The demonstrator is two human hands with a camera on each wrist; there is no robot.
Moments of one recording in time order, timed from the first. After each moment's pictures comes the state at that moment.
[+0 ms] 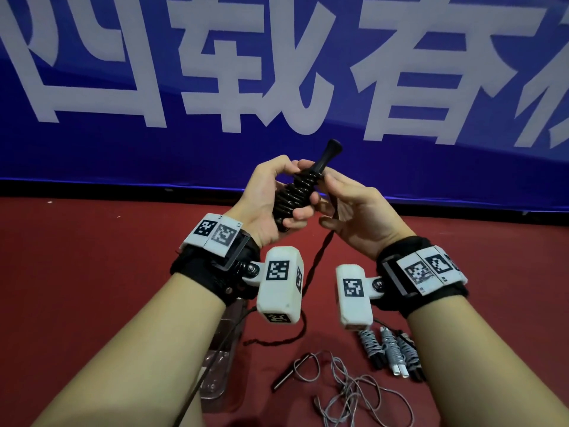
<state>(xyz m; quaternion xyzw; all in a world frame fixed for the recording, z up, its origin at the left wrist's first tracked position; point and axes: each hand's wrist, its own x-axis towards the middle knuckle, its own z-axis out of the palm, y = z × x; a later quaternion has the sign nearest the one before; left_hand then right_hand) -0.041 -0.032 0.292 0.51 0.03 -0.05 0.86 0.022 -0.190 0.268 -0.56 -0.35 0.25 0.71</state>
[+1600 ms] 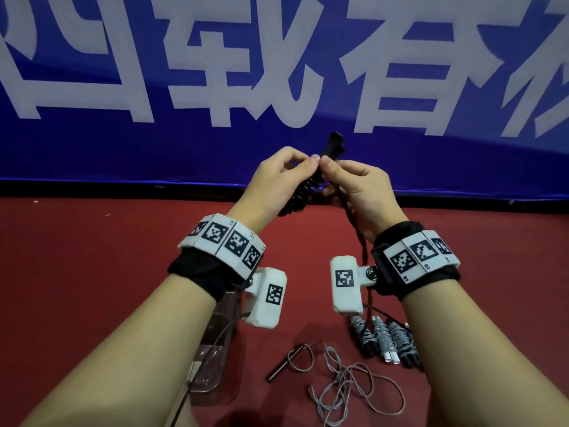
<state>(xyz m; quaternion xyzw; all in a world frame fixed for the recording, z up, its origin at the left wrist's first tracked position) -0.031 -0.044 0.280 0.77 -0.02 0.19 0.61 0.028 -0.199 0.268 -0.62 -0.23 0.03 0.75</state>
